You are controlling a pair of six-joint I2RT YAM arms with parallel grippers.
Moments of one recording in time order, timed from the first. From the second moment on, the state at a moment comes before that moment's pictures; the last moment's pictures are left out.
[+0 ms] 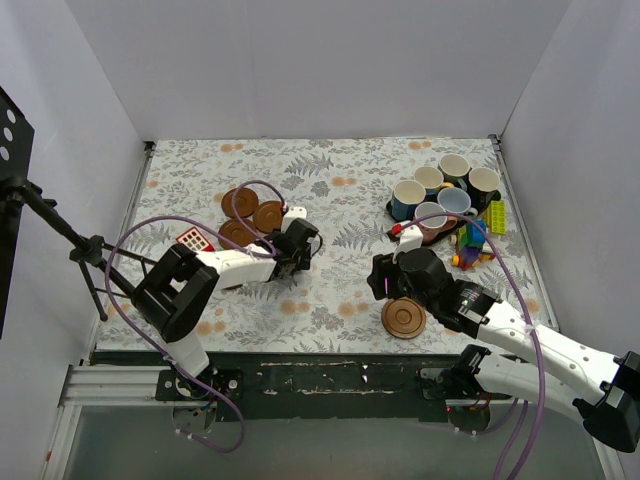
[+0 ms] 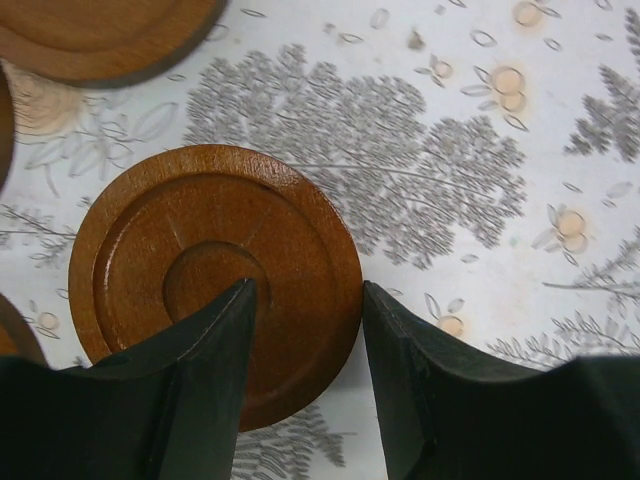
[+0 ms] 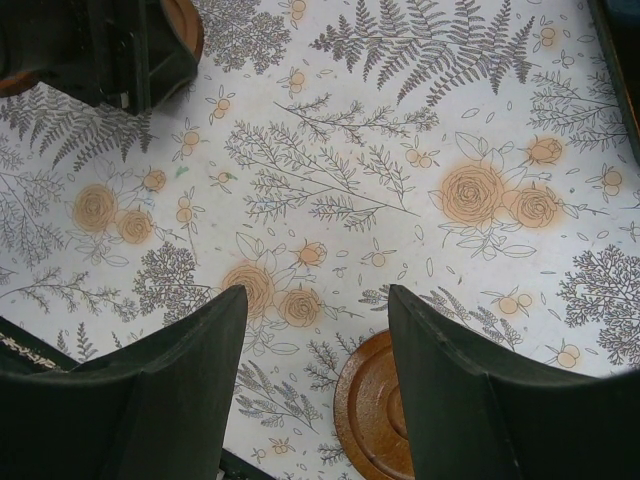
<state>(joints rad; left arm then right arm) -0.75 1.71 0.91 -0.11 -0.45 -0.51 0.90 0.86 0.62 -0.35 0.27 0.40</state>
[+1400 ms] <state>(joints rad) -0.64 1.71 0.89 -0.09 -0.47 -0.48 0.90 0.87 0.62 -0.35 0.27 0.42</state>
